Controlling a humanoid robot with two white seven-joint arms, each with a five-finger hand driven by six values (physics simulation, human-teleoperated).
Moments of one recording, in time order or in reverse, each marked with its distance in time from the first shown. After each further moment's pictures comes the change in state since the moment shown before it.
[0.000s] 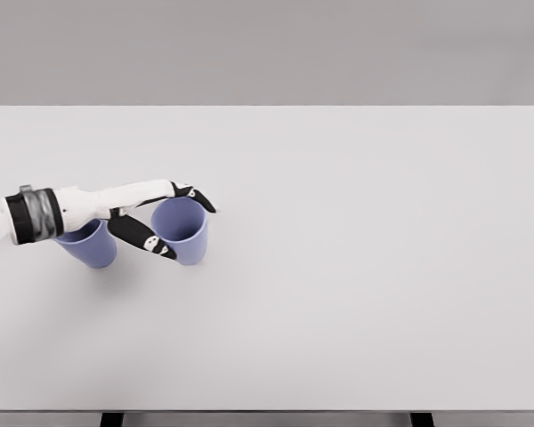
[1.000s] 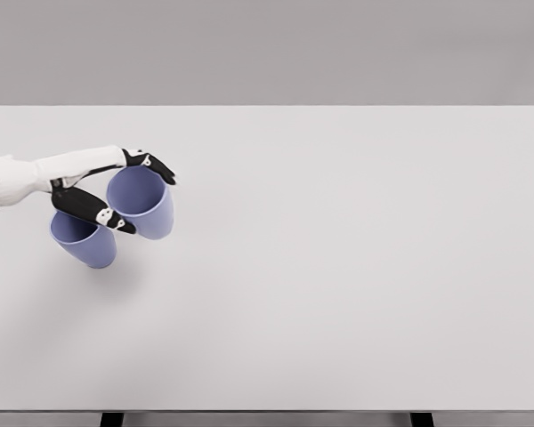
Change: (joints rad) left arm -0.038 0.180 0.060 -0.062 0.156 -0.024 0.000; right arm 0.000 0.000 0.000 0.000 0.000 0.000 0.000
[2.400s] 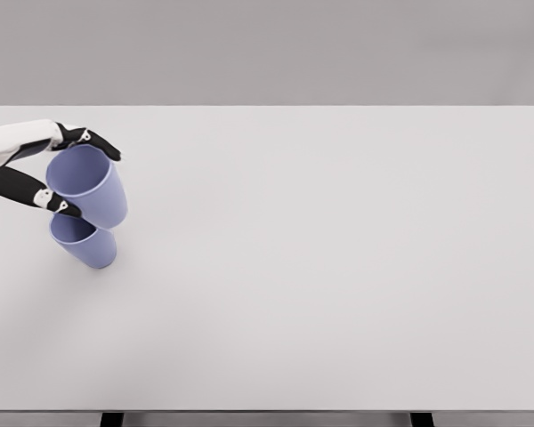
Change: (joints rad) left arm 0.002 0.191 0.047 0.000 0.193 0.013 0.000; right arm 0.000 0.000 0.000 0.000 0.000 0.000 0.000
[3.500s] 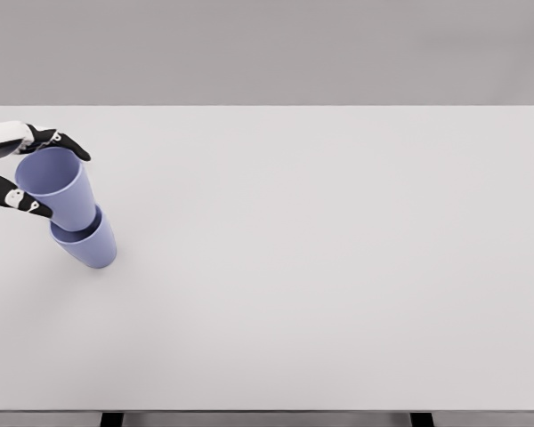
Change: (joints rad) left arm 0.021 0.070 0.009 0.028 0.001 0.053 0.000; right arm 0.000 0.000 0.000 0.000 0.000 0.000 0.000
